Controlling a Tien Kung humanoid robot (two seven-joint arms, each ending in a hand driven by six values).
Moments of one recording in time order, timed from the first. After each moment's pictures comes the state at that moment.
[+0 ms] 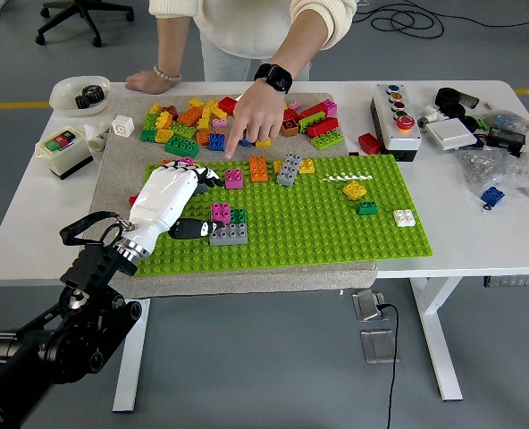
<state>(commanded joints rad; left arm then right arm) -0.49 0.03 -1.11 -0.83 2.27 0.50 -0.30 0.11 -0.09 1.62 0.18 -1.79 0.05 -0.09</state>
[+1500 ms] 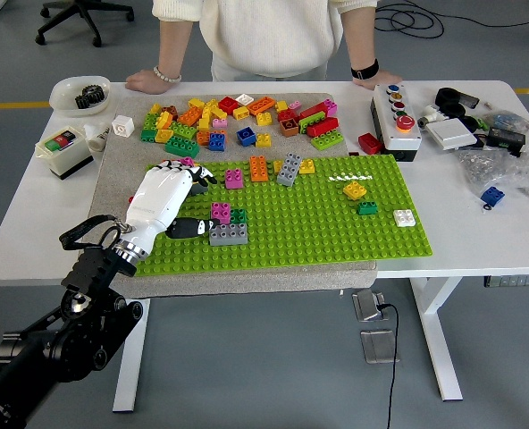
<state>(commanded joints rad) -0.50 0.01 -1.12 -0.75 2.27 0.57 -0.31 0.11 -0.08 1.61 0.18 -1.79 0.05 -0.10</state>
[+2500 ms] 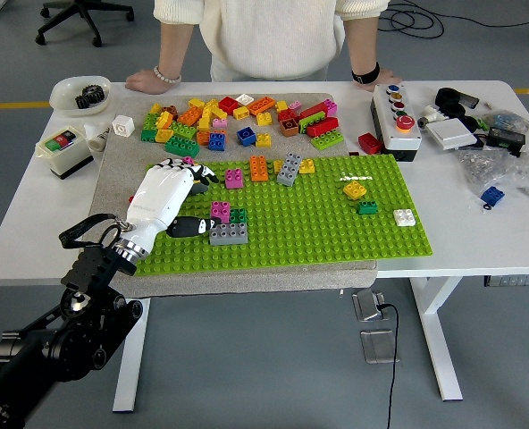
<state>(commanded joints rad) -0.49 0.02 -1.12 -0.79 2.27 0.56 -0.33 0.11 -0.09 1.62 0.18 -1.78 0.05 -0.10</state>
